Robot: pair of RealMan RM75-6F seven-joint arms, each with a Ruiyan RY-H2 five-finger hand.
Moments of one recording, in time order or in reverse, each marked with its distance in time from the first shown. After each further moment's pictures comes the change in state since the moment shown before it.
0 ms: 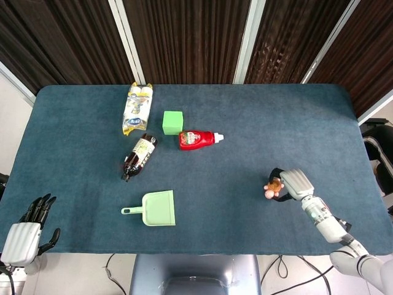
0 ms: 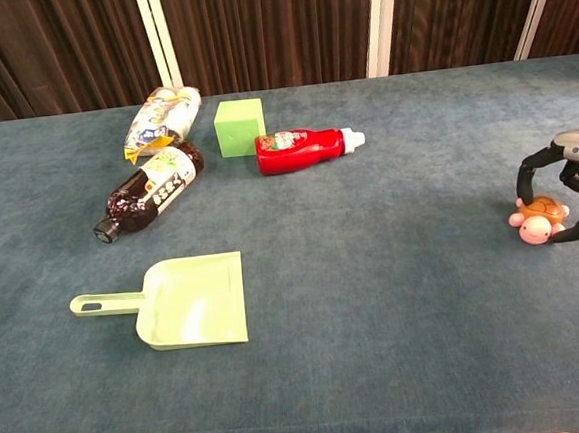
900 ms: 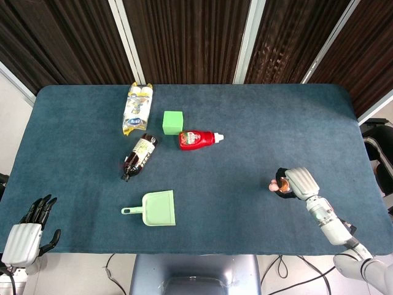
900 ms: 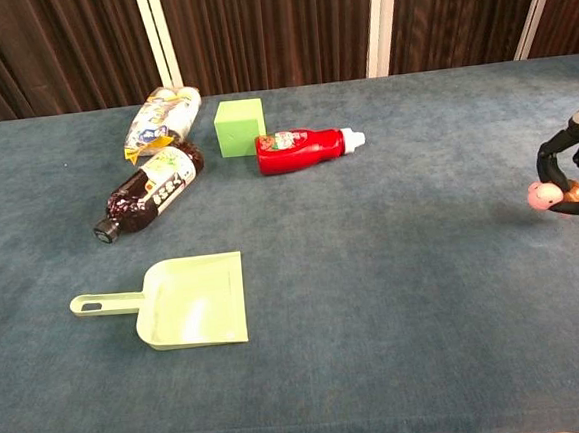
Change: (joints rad) left arm 0.004 -0.005 0.002 -0.003 -0.001 -0.003 0.018; right arm -0.027 0.010 0.003 -0.002 0.010 0.109 0.020
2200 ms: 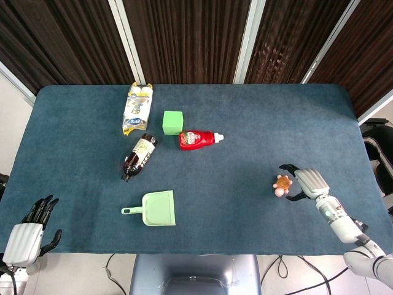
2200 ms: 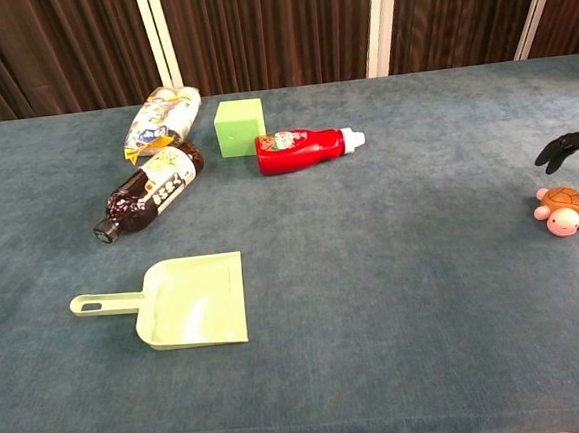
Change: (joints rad) left arm -0.004 0.003 0.002 -0.007 -0.001 -0.015 0.006; right arm 0.022 0.103 -0.025 -0.080 0.068 -0.174 -0.013
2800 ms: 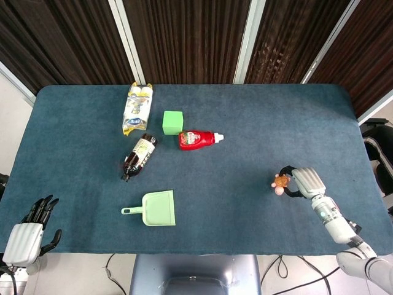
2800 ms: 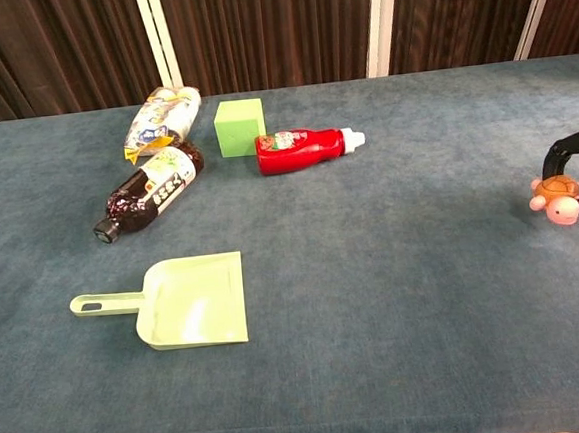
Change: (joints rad) left arm 0.000 0.001 -0.001 -0.001 -0.003 0.000 -0.001; right arm -0.017 -0.072 0.026 0.060 0.004 0.070 -0.037
